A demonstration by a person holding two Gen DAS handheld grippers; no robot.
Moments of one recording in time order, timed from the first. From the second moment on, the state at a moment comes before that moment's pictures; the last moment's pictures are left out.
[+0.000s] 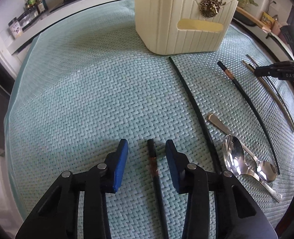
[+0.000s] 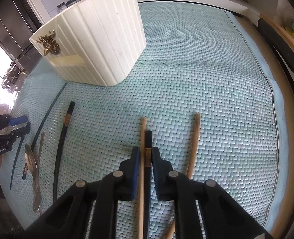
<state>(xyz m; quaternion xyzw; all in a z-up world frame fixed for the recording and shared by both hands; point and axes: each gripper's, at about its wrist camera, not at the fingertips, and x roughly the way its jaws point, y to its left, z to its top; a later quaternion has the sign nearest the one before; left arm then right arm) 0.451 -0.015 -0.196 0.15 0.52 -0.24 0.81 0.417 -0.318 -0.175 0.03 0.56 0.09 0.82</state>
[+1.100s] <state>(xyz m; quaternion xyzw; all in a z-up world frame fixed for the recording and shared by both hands) 0.399 0.032 -0.012 -0.03 0.40 -0.27 0.88 0.342 -0.326 -0.017 0.09 0.41 0.12 0.90</state>
